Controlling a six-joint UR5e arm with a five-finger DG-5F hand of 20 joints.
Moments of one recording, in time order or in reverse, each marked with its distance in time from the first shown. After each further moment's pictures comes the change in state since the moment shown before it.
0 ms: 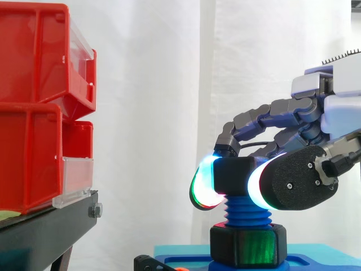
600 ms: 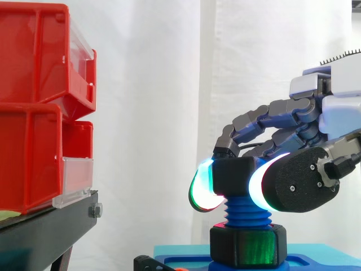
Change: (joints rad) arm -0.006 0.000 0.000 0.000 -0.015 0.000
